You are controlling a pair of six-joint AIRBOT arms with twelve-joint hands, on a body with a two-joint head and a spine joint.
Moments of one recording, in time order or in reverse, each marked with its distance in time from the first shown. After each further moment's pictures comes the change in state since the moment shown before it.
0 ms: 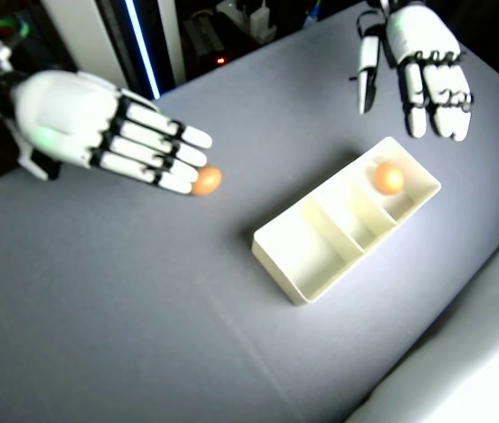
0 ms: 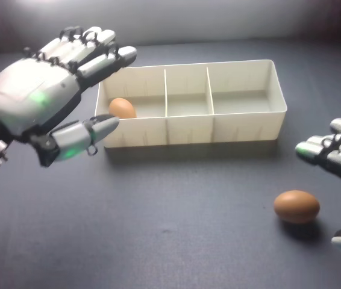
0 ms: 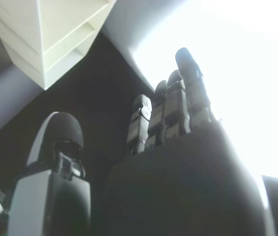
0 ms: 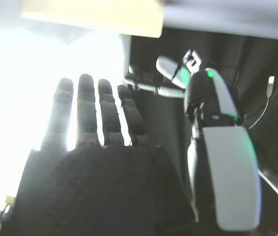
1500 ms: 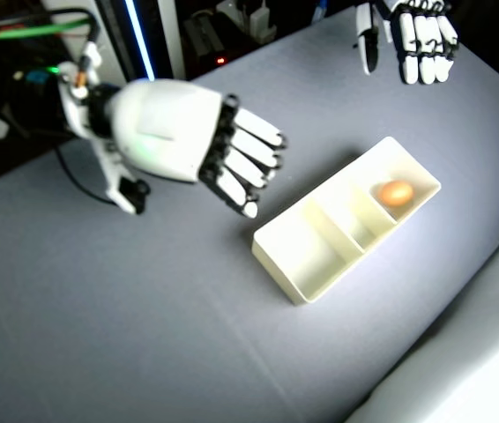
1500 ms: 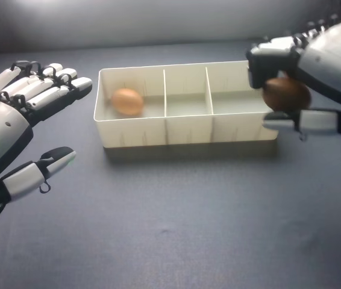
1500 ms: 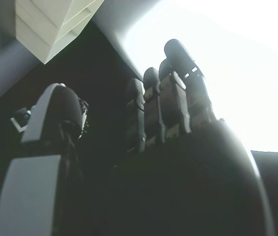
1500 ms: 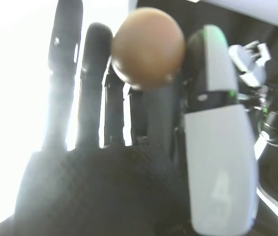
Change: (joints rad) left arm 0.258 0.085 -0.119 -0.072 -0.320 -0.037; right arm 0.565 -0.190 0.281 -0.049 -0.319 -0.100
